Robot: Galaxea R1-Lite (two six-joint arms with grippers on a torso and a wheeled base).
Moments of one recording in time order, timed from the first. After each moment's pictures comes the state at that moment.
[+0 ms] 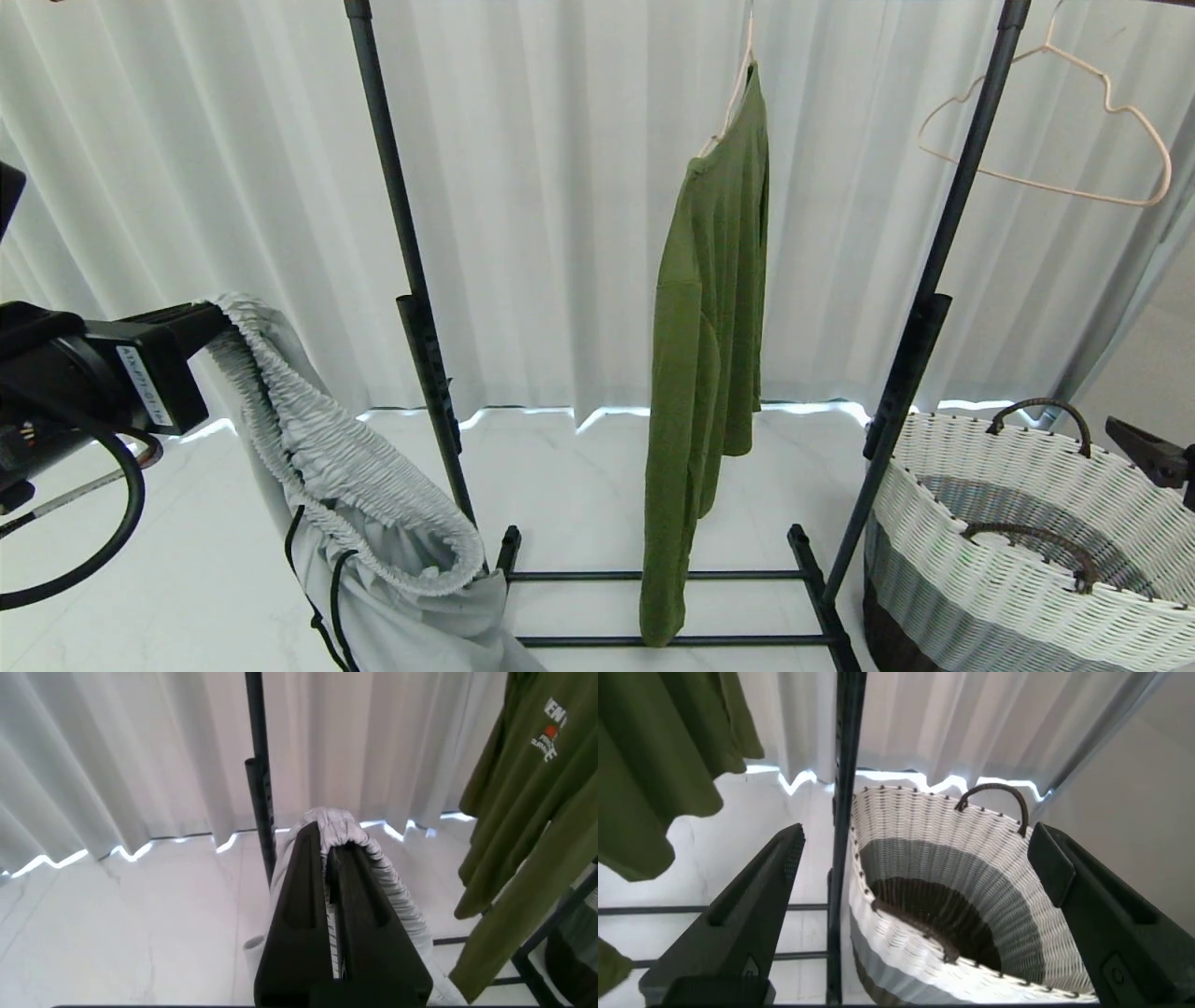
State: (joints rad) left arm -0.26 1.09 -0.70 -0.30 0.16 0.06; right arm -0.19 1.20 -0.35 -0.70 0.15 -0.13
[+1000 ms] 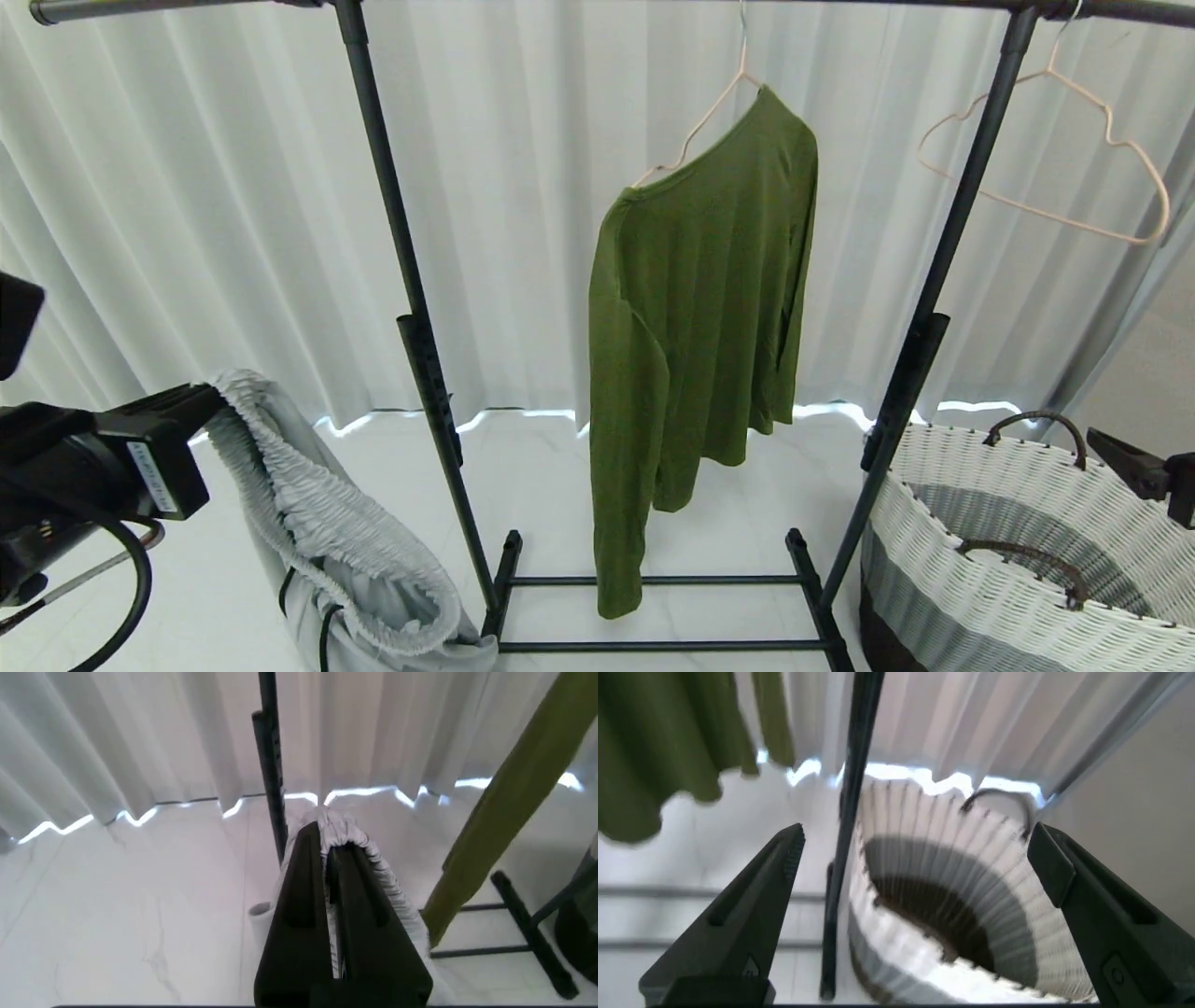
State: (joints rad) left arm -0.22 1.03 -0.49 -0.40 0.15 0.04; right arm -0.16 1.21 -0.34 -0.70 0.16 -0.18
